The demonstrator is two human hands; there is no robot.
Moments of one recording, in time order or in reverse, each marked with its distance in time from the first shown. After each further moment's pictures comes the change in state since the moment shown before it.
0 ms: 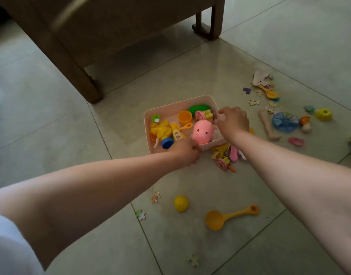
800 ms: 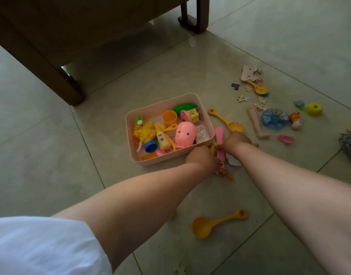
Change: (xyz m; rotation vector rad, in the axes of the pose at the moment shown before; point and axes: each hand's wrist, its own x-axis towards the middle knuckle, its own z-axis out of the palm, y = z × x) left_hand 0.050 0.040 0.088 0.329 0.116 0.036; right_hand -0.005 0.060 0.015 -0.039 -0.360 0.447
